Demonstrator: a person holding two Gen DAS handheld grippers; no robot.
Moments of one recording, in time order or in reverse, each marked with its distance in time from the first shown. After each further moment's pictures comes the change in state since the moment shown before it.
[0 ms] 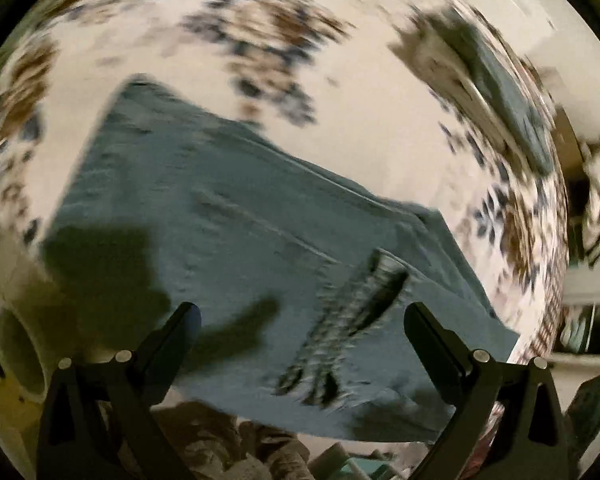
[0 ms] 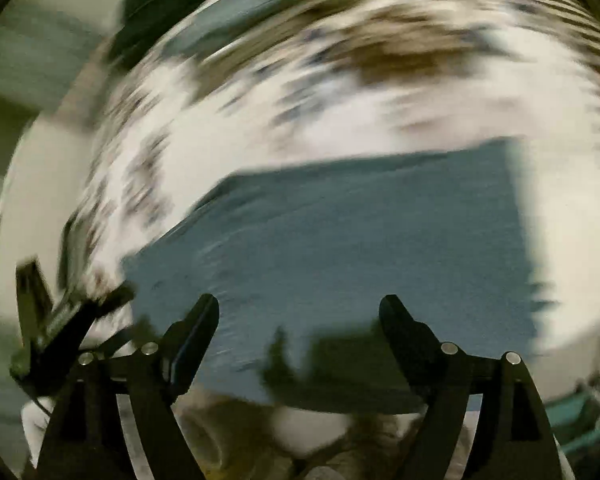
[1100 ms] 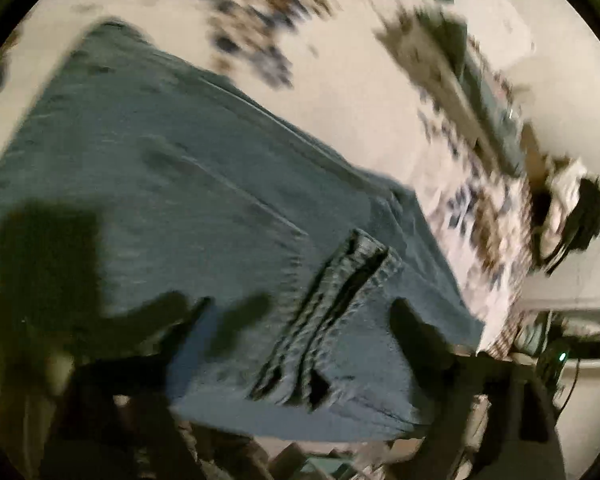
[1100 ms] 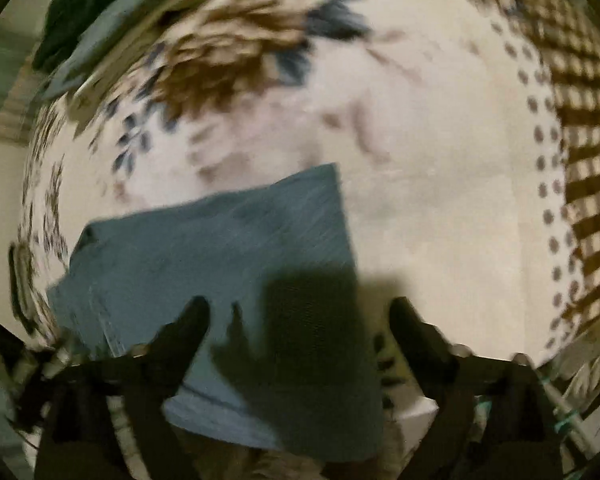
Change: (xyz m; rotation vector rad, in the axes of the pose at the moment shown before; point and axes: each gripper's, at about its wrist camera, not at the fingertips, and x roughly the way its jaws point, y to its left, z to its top) left arm 0.002 0.039 -0.036 -0.106 -0.032 -0.211; right arm 0.015 -0.099 0.060 0.010 0.108 -0.163
